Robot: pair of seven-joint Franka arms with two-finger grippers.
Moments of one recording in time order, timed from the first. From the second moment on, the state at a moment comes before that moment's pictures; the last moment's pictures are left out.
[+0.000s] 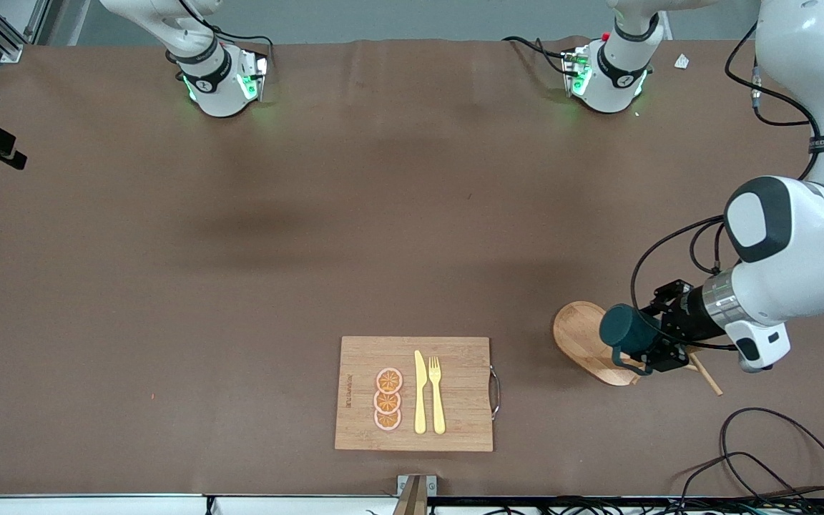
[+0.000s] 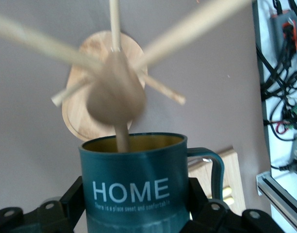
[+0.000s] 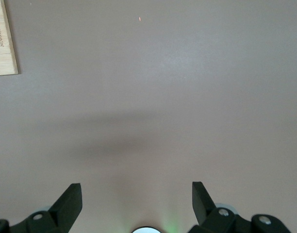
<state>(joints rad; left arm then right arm) 0.02 0.50 -0.19 -1.46 -0.24 2.07 -1.23 -0.01 -0.04 -0.10 -1.51 0.01 1.42 -0.03</state>
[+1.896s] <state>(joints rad) -0.96 0.75 -0.27 -1.50 1.38 2.06 -2.10 -0.01 -0.04 -0.11 -1.51 0.00 1.42 -0.03</state>
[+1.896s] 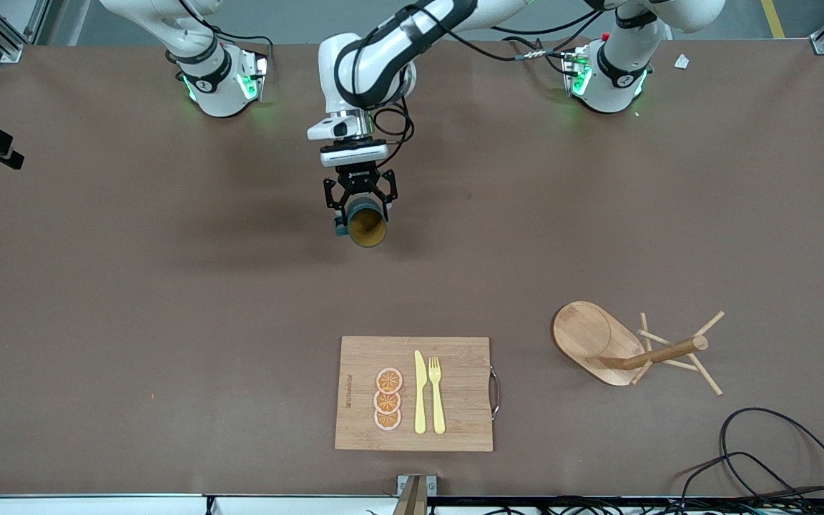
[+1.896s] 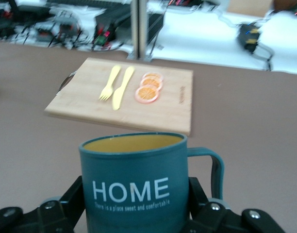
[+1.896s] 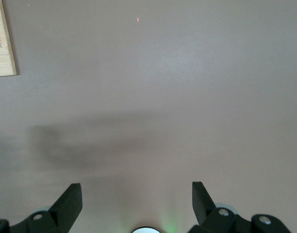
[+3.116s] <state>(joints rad) -1.02 1.02 -0.31 -1.44 1.71 1.77 -2.33 -0.03 0.07 -0.11 -1.51 -0.02 1.54 -0.03</state>
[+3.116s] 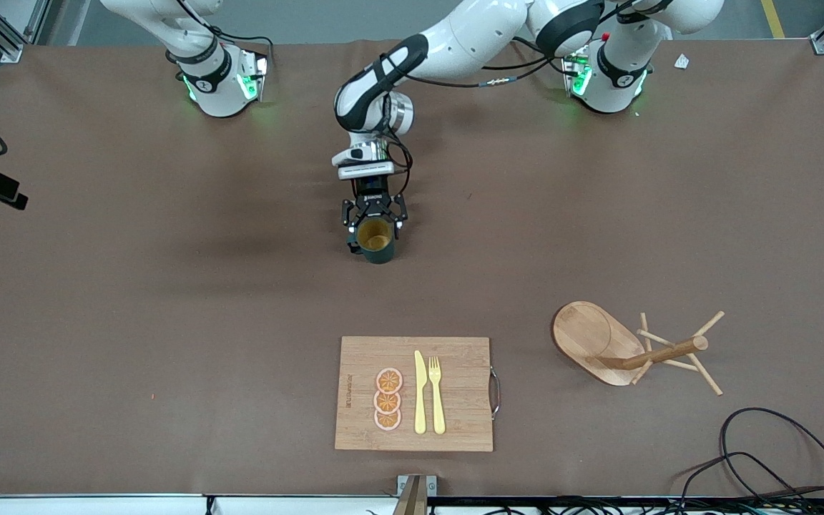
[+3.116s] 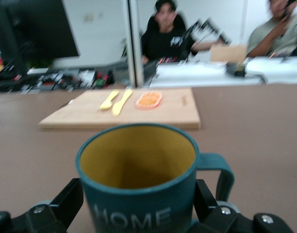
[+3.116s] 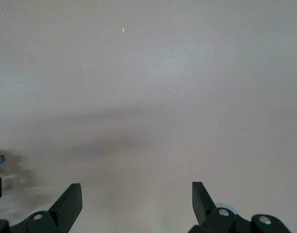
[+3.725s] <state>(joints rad) -0.98 0.92 -0.40 -1.32 1.10 1.77 -2.08 0.00 0.21 -0.10 -1.55 -0.02 1.64 0.06</state>
